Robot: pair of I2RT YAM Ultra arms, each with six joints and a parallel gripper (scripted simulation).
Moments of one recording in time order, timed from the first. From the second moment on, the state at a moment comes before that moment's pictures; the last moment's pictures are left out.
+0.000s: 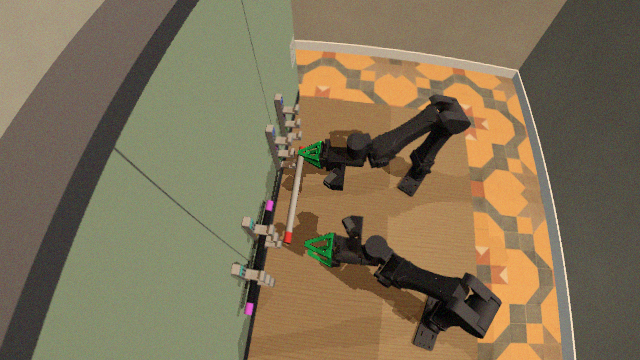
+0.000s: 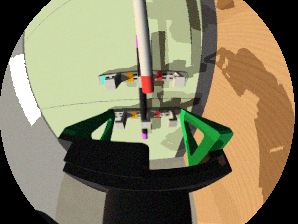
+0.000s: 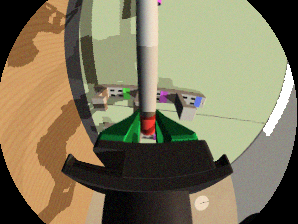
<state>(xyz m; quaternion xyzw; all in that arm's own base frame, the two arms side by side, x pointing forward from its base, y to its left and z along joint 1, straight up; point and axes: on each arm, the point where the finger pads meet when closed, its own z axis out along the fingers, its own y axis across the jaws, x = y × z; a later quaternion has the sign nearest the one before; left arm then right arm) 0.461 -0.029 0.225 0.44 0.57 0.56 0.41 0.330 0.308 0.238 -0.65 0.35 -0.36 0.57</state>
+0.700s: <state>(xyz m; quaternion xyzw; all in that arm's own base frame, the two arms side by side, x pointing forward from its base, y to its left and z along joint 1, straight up) 0.464 -0.042 0.223 0.44 0.57 0.56 0.41 0.331 0.309 0.244 -0.65 0.35 -0.36 0.57</state>
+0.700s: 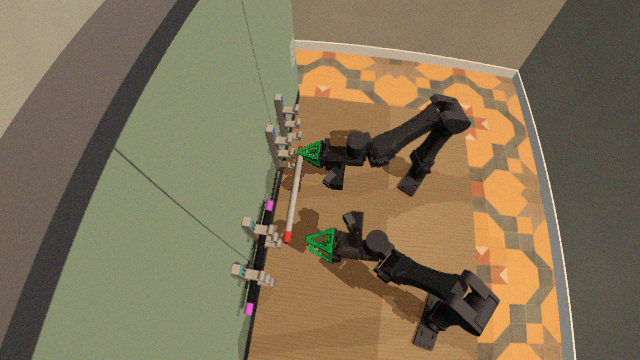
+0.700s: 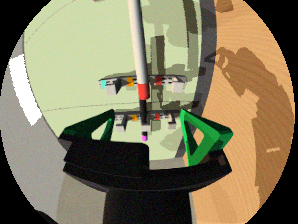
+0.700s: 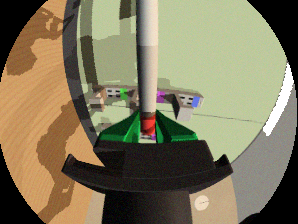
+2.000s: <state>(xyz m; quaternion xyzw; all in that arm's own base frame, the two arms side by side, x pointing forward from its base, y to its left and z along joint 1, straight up) 0.470 -0.055 0.222 0.44 0.57 0.56 0.41 0.331 0.309 0.244 -0.65 0.36 -0.36 0.57</state>
